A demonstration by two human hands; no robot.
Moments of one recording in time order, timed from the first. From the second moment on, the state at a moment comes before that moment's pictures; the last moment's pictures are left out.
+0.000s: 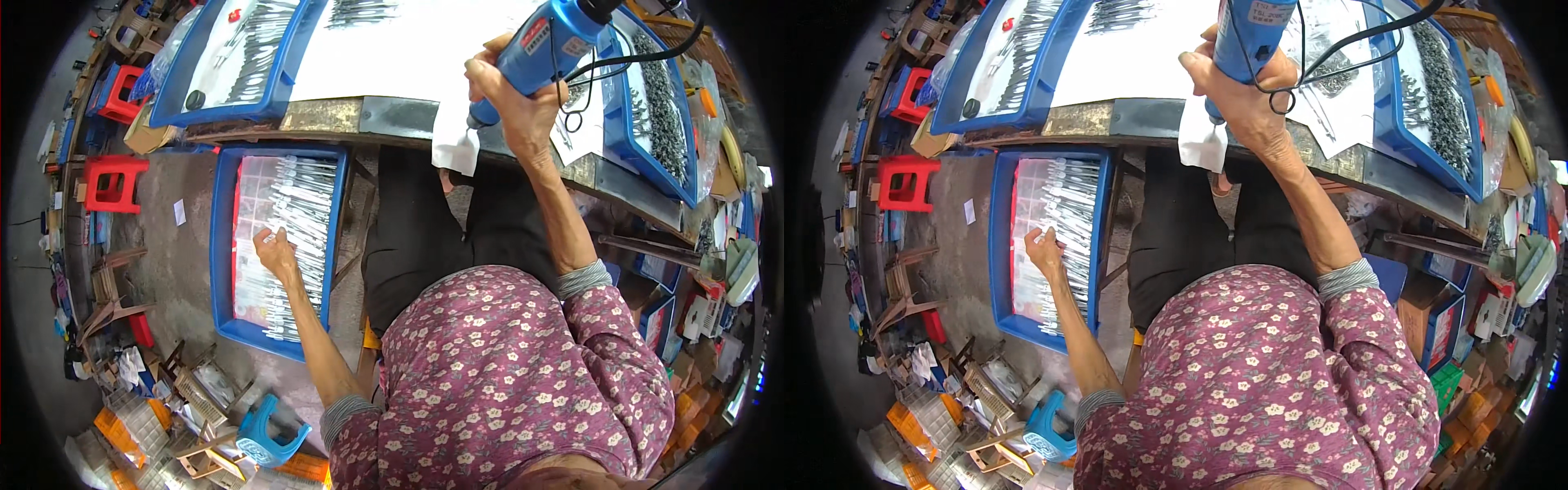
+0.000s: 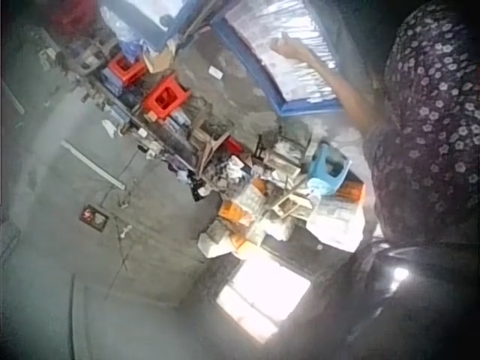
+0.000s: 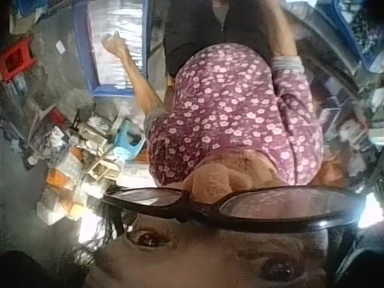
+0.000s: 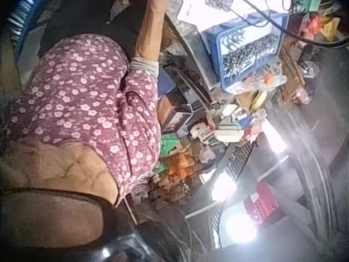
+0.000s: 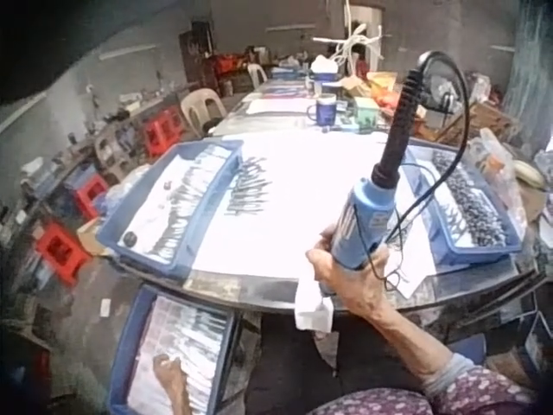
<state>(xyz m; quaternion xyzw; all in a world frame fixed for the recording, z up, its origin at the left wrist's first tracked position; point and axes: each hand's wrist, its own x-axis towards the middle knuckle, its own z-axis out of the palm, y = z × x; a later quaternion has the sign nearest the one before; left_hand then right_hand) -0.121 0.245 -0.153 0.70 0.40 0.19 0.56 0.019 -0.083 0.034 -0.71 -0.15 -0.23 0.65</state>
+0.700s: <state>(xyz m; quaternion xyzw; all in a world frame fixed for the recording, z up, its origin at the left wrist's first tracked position) -0.126 0.228 -0.141 0.86 0.38 0.16 0.29 0.017 -0.083 0.044 -0.72 -0.10 -0.18 0.66</state>
